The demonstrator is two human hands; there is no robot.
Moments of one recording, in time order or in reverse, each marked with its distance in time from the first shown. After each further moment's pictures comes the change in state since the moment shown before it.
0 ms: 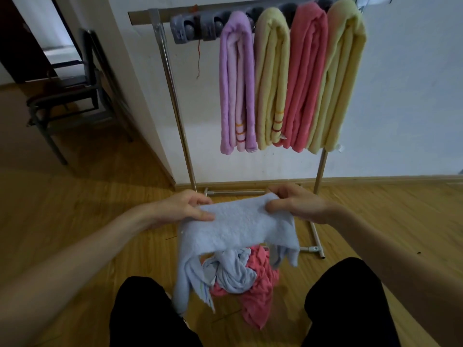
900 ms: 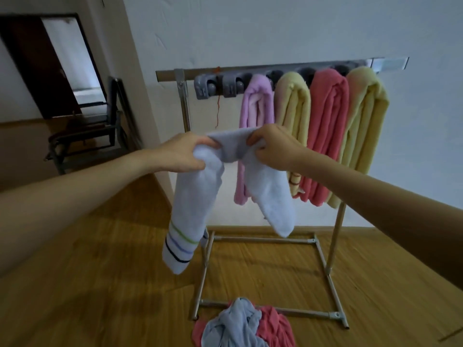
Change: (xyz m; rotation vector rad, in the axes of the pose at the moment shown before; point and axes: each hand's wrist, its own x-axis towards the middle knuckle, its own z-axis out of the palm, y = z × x) left_hand 0.036 0.094 -0.161 0.637 0.567 0.170; right_hand 0.122 -0.171 -0.056 -0.995 0.556 -0.401
